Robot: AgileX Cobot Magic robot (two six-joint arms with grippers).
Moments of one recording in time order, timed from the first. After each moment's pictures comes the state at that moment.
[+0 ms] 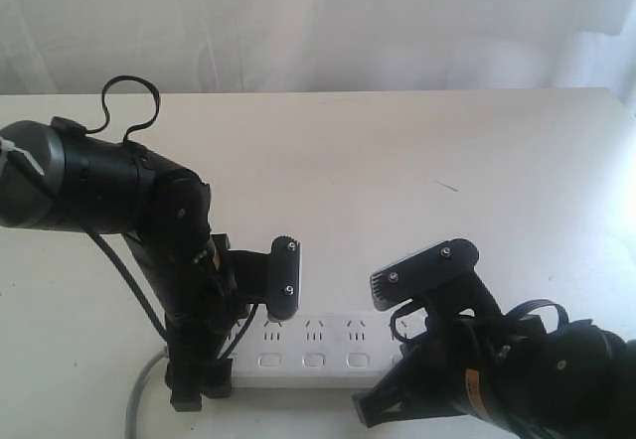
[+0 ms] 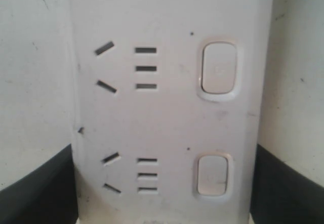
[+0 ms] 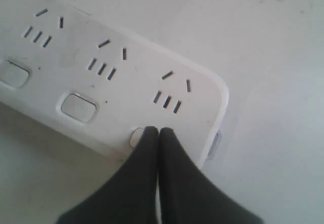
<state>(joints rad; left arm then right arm) -0.61 1.82 -1.02 -0.07 0.69 0.95 0.88 1.48 -0.43 -1.75 0.27 2.08</state>
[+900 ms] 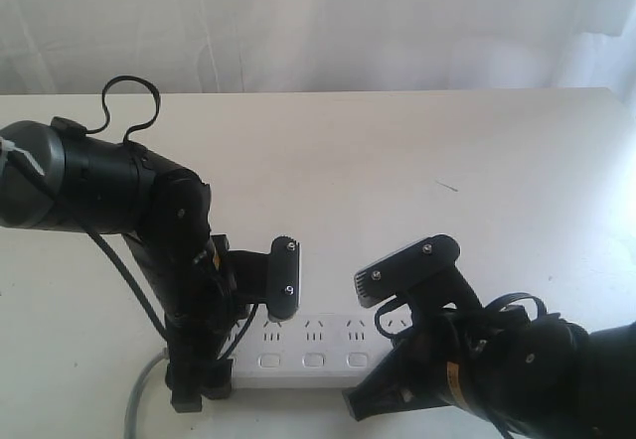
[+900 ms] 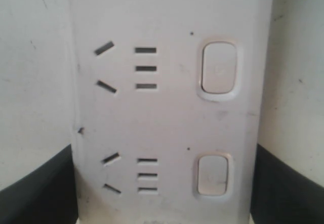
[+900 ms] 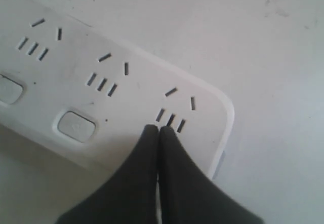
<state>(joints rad) -0.61 1.82 -1.02 -0.07 0.70 0.94 0.88 1.56 -0.46 -1.76 0.29 2.08</state>
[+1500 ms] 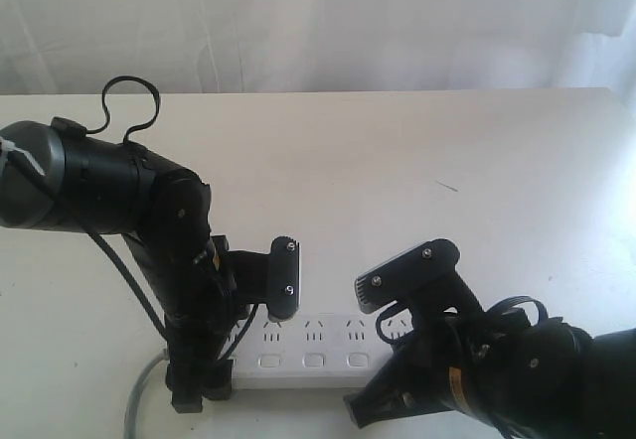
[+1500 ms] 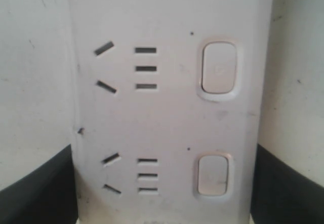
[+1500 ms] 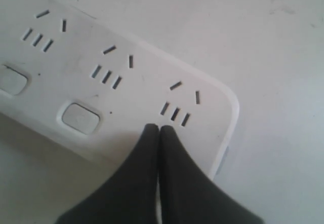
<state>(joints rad) -0.61 1.82 -1.02 -0.08 0.70 0.94 0.88 1.57 -0.45 -1.78 0.28 2.08</state>
